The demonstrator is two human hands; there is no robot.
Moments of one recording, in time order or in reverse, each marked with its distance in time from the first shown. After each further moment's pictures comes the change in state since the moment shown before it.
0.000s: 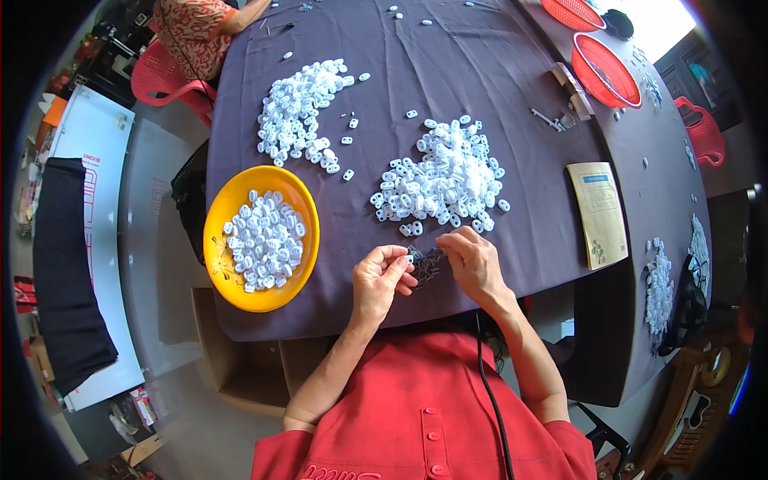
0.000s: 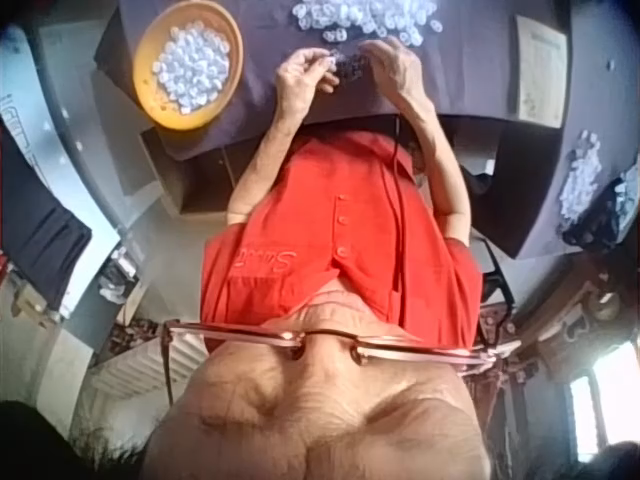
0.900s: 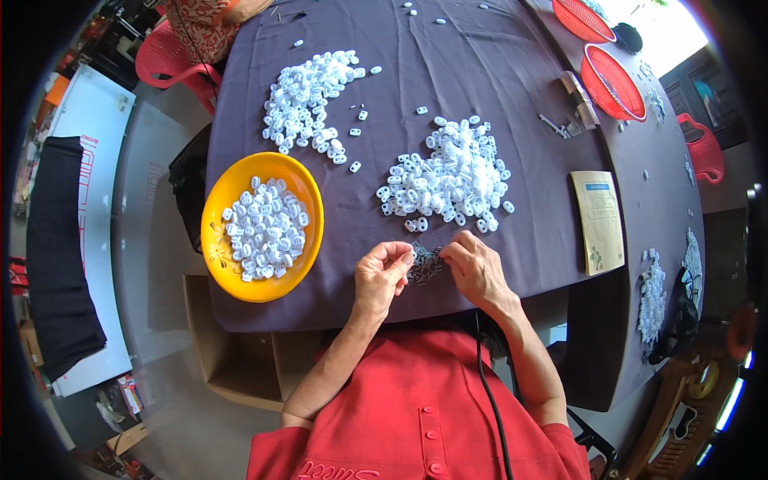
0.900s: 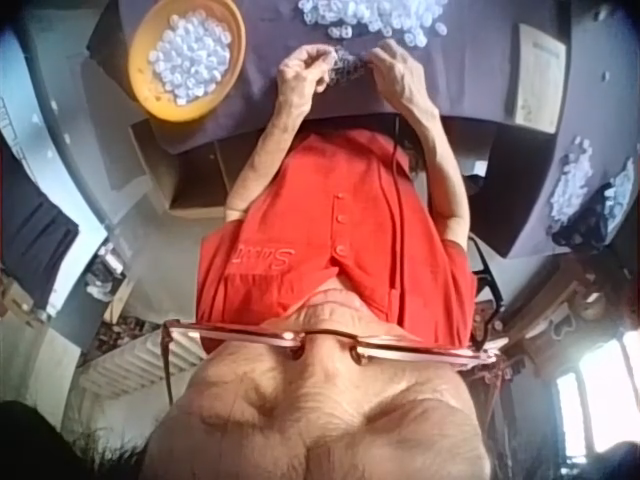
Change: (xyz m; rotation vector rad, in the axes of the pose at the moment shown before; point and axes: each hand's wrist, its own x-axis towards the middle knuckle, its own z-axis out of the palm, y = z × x) left_hand -0.004 0.003 0.002 -0.145 0.039 -0.063; right_hand -0.006 0.002 -0.004 -0.172 -0.175 -0.171
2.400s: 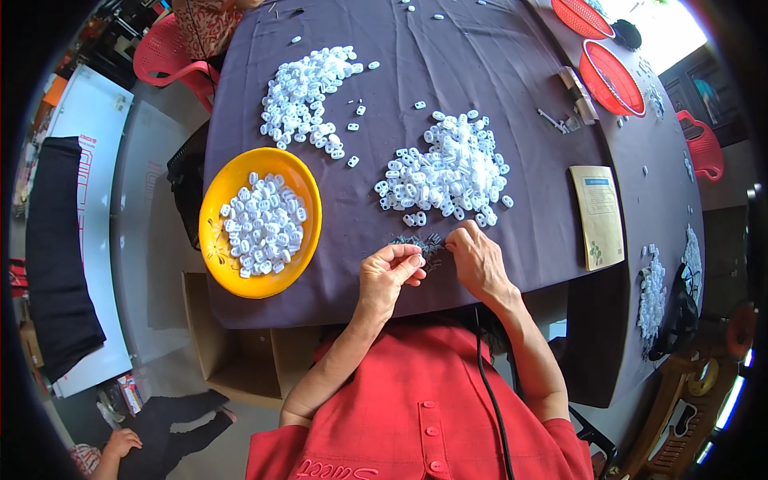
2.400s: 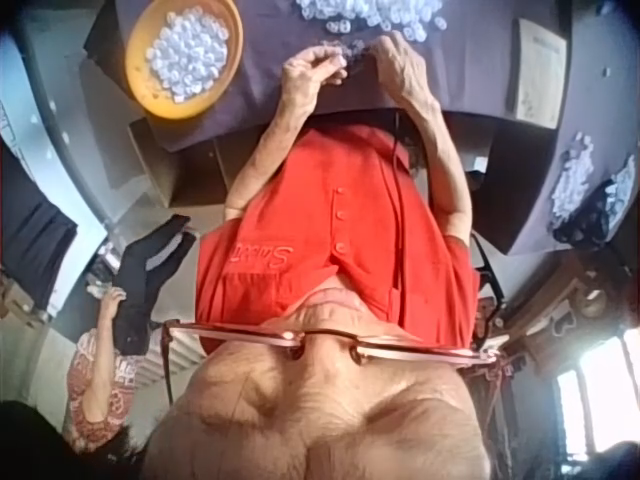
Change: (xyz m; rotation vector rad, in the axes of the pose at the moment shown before) left_hand -0.004 -0.008 0.002 -0.064 -0.068 -0.042; right_hand -0.002 0.008 0.005 -0.100 0.010 0.034
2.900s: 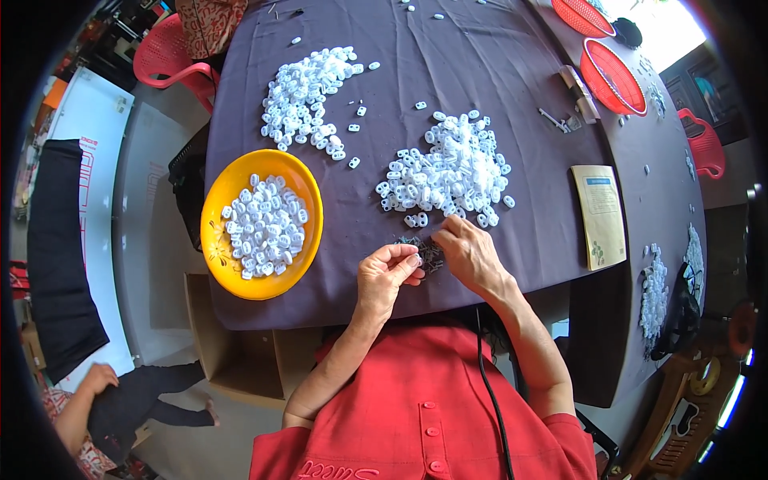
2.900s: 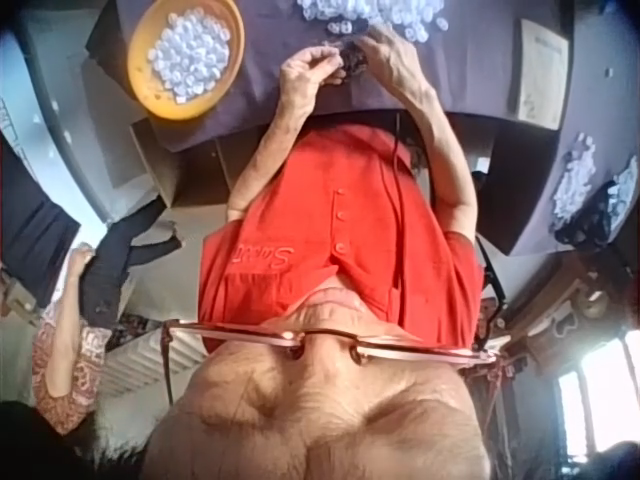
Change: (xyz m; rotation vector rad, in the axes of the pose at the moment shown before) left_hand 0.000 0.000 -0.002 -0.010 0.022 0.023; right_hand 0.022 -0.006 0.000 -0.025 -0.074 -0.098
